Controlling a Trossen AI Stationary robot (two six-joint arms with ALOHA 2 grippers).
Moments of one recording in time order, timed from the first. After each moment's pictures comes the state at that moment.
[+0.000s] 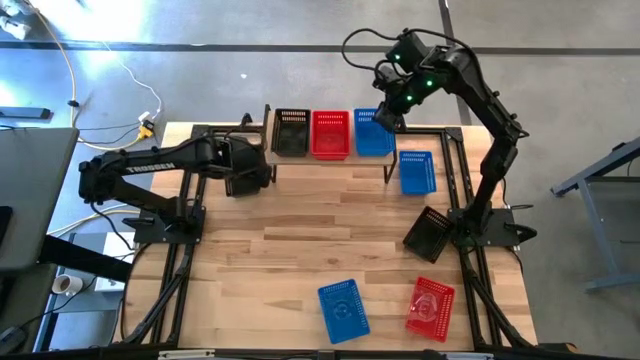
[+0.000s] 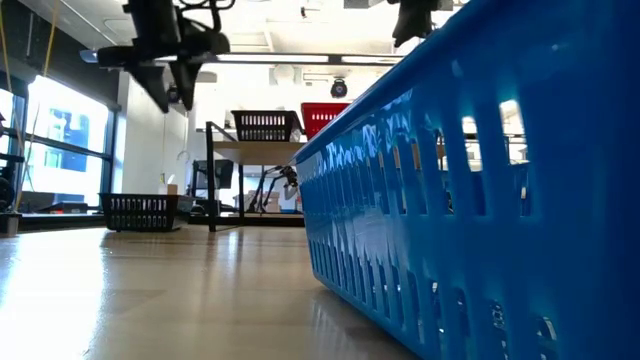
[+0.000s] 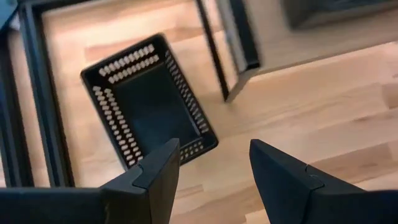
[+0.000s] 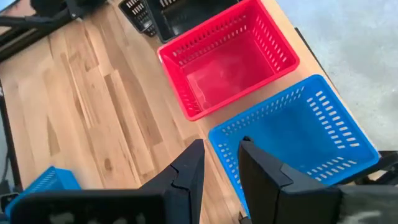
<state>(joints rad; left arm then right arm) 0.33 1.26 1.17 -1.24 -0.40 -1.07 -0.63 1.80 2.34 -1.57 -0.29 -0.09</state>
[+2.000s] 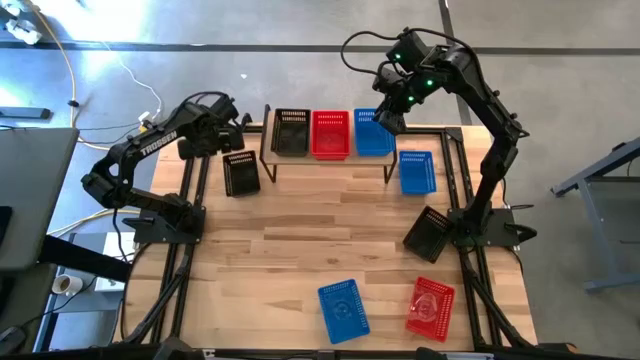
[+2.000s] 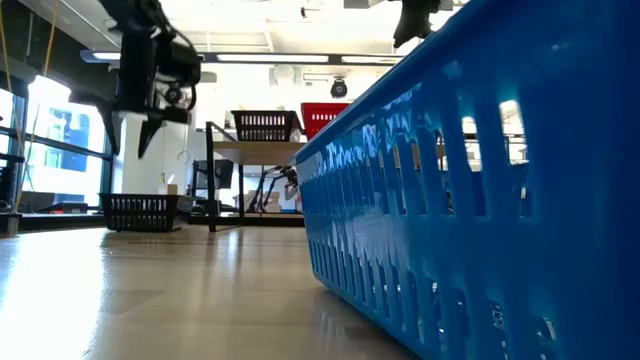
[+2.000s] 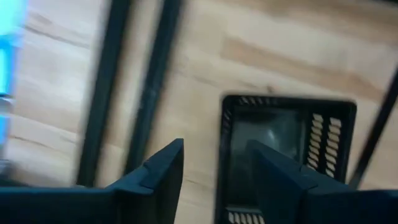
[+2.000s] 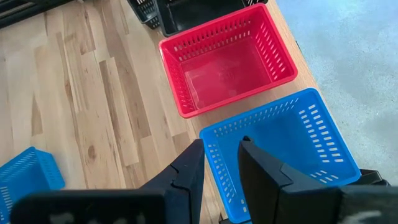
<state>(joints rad) 1.06 1.32 1.03 -1.20 -0.21 -0.88 -0.64 1.80 2.34 -1.57 -0.29 -0.23</state>
